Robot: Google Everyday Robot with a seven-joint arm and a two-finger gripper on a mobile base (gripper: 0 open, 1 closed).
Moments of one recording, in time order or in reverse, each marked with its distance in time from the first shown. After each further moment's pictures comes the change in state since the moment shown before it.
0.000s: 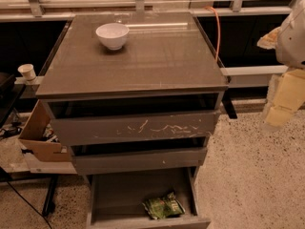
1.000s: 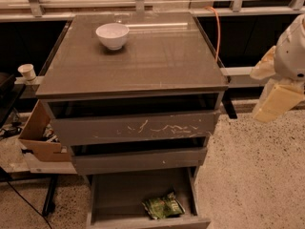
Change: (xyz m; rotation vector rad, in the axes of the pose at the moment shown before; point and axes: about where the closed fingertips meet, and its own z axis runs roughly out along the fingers) arm 0.005 0.006 0.017 -0.009 -0.009 0.017
